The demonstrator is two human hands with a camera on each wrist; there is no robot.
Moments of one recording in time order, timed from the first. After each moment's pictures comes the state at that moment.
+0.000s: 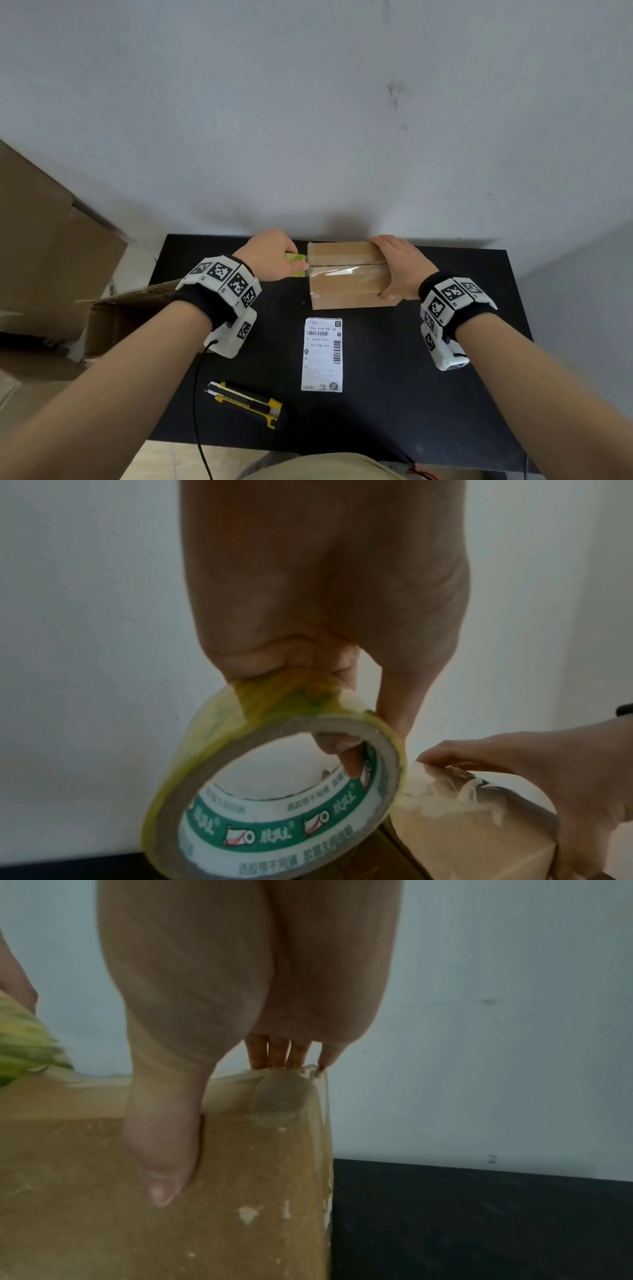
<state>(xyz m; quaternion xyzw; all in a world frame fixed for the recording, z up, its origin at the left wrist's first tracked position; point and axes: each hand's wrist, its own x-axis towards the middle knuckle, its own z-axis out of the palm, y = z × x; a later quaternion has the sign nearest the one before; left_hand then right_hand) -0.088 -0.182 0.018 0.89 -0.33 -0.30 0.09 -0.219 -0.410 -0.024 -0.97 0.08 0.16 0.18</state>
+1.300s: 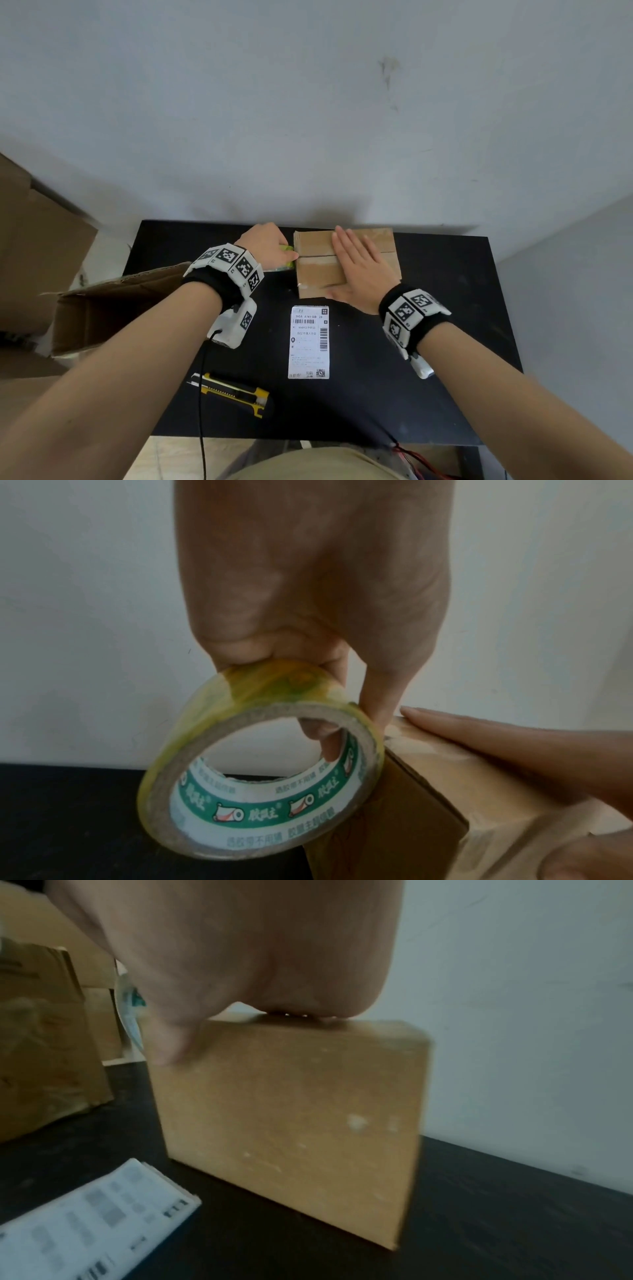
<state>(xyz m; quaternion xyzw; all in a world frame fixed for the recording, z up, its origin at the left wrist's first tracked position) -0.086 -0.193 -0.018 0.91 -0.26 -0.30 0.10 -0.230 -0.355 -0.043 -0.99 0.02 0.14 0.06</state>
